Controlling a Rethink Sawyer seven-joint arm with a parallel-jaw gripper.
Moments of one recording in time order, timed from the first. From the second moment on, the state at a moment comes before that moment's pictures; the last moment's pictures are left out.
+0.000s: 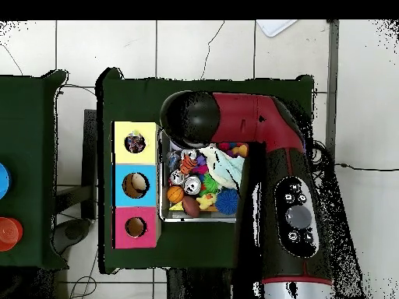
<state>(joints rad) -0.28 -0.69 0.18 1.28 -0.22 0.90 1.89</state>
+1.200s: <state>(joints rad) -0.28 -0.69 0.19 1.27 -0.23 0.90 1.89</state>
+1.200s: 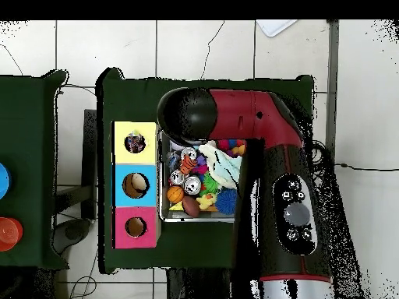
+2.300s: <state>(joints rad) -0.19 -0.67 0.19 1.21 -0.24 0.90 1.89</state>
